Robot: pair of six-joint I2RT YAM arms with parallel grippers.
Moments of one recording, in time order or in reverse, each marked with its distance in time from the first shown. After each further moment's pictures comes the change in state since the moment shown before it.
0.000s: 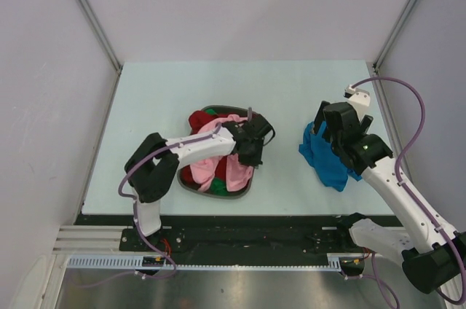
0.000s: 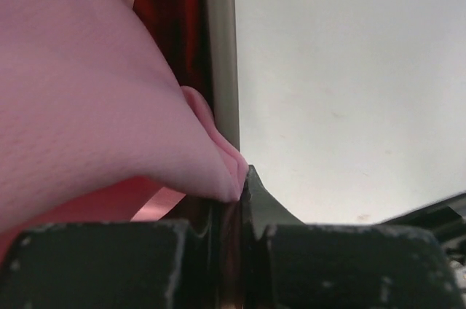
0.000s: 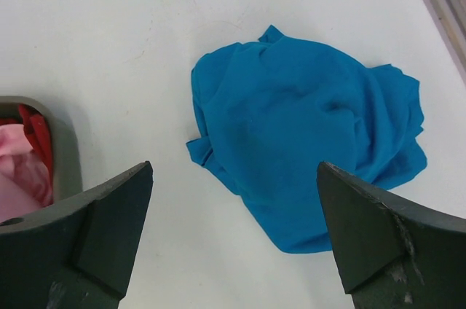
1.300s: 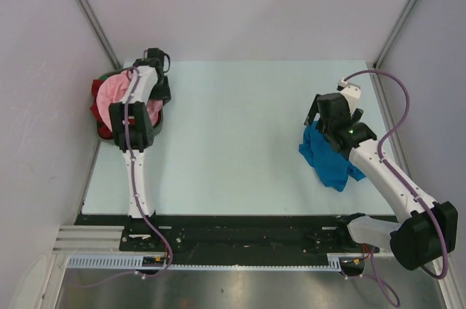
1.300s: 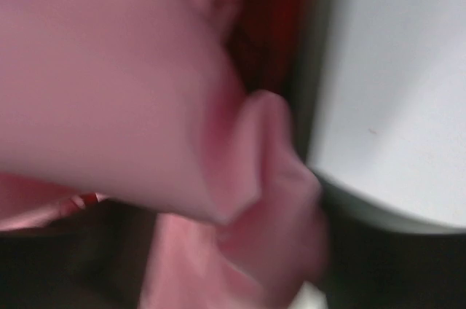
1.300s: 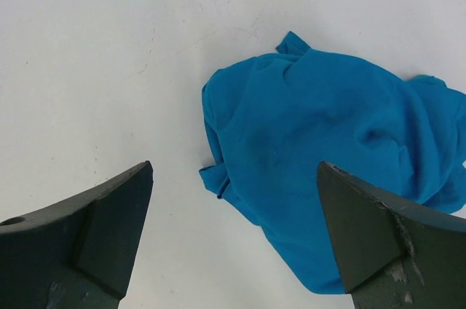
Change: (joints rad) left arm 0.933 0.558 0.875 -0.389 -0.297 0.537; right arm -0.077 0.177 -0.014 0.175 -0.071 0.005
